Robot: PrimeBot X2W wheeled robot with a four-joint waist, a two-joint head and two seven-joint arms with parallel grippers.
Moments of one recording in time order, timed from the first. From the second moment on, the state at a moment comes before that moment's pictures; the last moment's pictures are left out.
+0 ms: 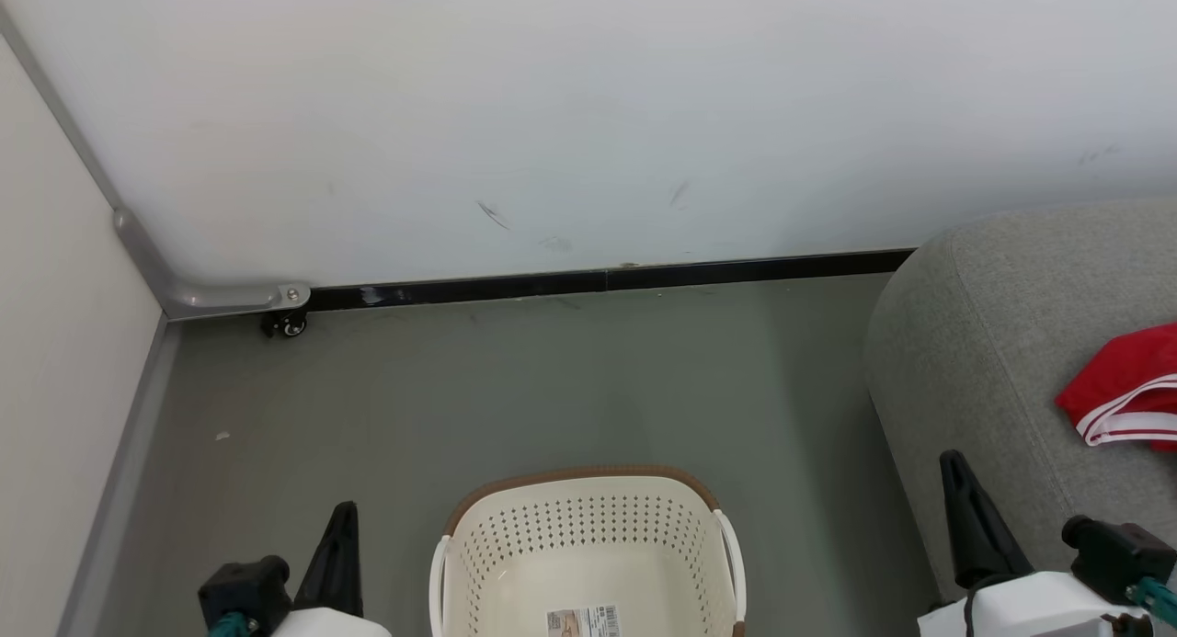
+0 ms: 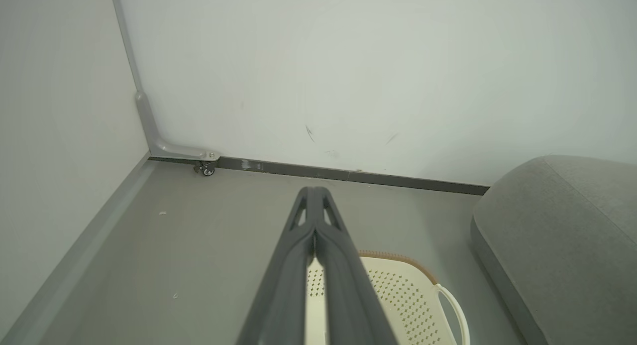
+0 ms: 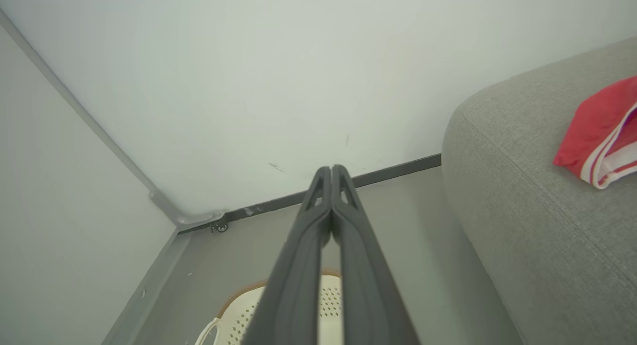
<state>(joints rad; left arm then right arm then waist) -0.01 0.15 -0.27 0.30 -0.43 0.22 -0.21 0.04 -0.03 -0.06 0.30 0.35 0.13 -0.13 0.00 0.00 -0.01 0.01</state>
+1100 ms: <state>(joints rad) -0.01 0.11 -0.14 0.27 -0.89 0.10 -0.09 0.01 -0.03 -0.09 0.28 0.84 0.13 -0.03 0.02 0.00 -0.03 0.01</state>
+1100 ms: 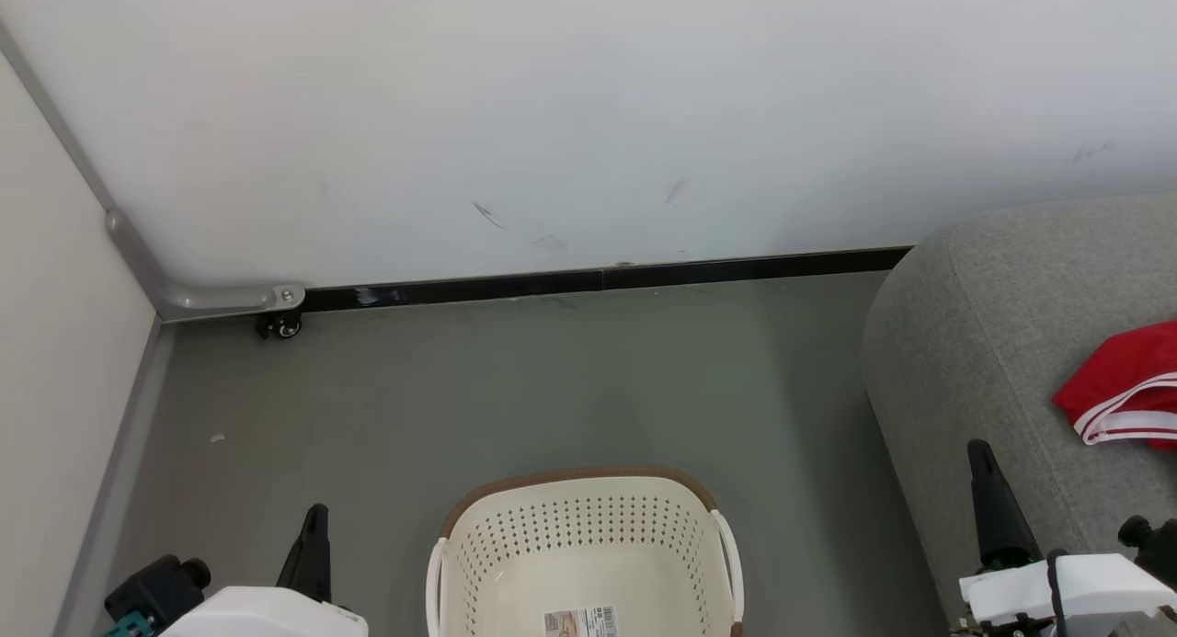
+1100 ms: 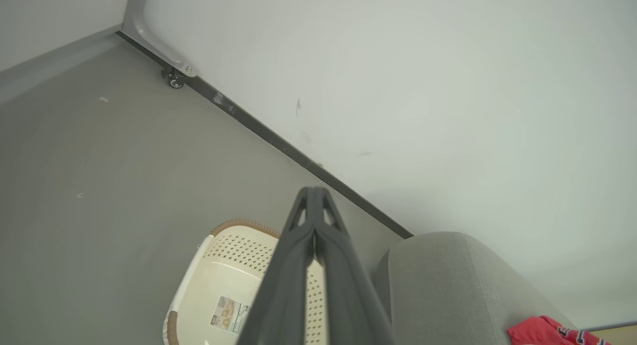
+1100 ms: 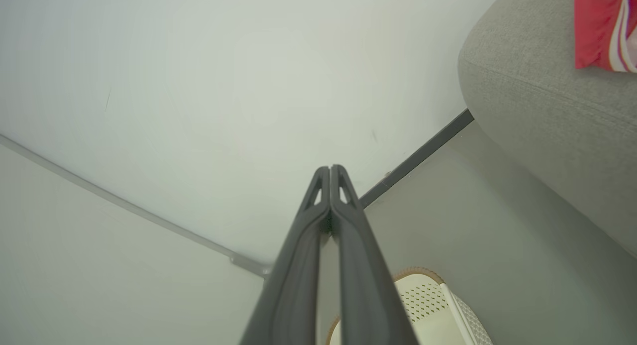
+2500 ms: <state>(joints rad) -0.04 0.07 0.02 0.27 -1.47 -0.07 0.05 -0.05 -0.04 -0.13 0.28 1.44 0.13 0.08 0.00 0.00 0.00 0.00</state>
